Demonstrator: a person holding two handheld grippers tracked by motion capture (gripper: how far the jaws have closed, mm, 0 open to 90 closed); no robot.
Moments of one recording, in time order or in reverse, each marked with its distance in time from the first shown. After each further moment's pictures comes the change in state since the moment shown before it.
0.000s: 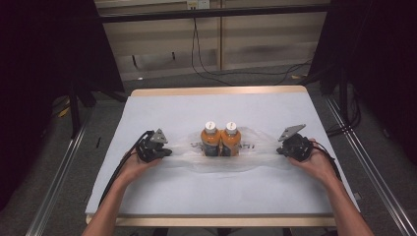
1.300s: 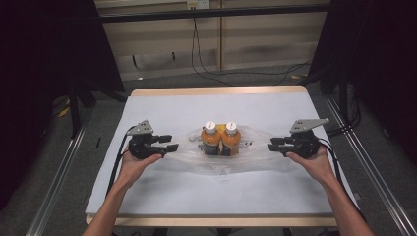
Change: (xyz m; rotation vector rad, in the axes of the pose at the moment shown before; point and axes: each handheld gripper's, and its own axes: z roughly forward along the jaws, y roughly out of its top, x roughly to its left) left arm -0.010 0.010 -0.043 -0.415 -0.091 -0.180; right arm 0.006 0.012 -0.044 -0.393 0.204 0.131
